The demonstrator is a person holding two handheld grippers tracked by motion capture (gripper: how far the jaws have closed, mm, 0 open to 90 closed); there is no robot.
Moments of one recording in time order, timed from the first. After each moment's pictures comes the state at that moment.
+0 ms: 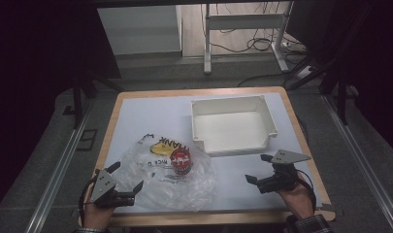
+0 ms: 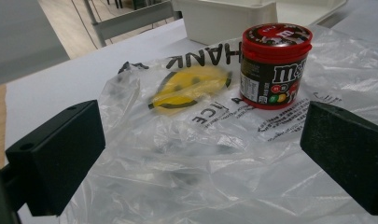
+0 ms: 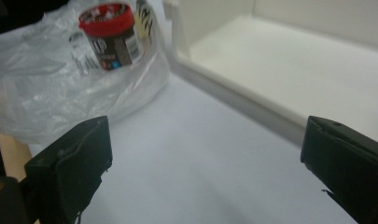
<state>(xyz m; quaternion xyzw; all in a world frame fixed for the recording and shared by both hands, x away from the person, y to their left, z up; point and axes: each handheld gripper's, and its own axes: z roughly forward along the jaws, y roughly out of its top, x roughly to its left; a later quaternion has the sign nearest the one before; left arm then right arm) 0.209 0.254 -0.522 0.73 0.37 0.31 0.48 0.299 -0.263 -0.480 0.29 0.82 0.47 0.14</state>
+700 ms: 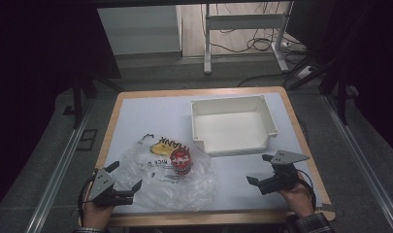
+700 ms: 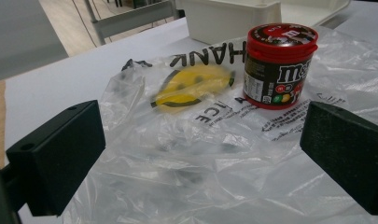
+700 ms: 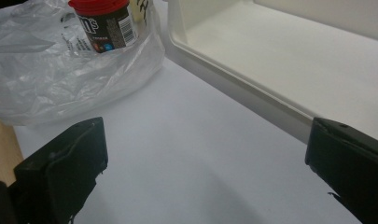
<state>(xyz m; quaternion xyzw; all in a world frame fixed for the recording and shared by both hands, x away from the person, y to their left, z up) 0.212 0.257 -0.523 0.73 0.38 0.31 0.48 0.303 -0.265 -0.487 0.28 0.84 0.45 0.14</state>
